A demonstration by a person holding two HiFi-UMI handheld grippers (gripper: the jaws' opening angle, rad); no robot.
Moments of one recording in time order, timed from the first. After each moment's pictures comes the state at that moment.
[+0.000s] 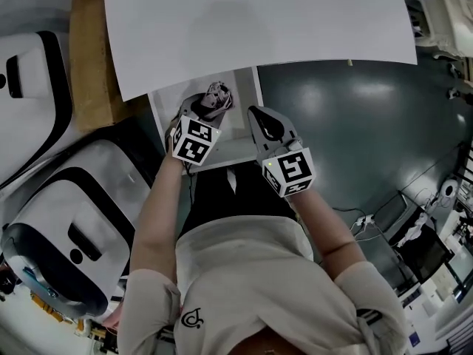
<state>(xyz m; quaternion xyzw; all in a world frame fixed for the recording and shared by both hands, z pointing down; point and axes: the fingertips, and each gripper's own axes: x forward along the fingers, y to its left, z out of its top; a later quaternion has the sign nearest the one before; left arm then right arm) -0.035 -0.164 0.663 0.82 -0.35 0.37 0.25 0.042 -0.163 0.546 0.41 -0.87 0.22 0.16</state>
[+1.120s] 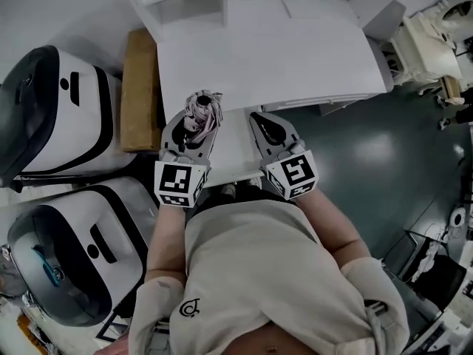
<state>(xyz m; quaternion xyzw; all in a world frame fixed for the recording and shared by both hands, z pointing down) -0.104 -0.167 0.335 0.85 -0.52 0.09 0.06 0.002 -0.169 0.354 0.39 -0.91 0.05 0.08</state>
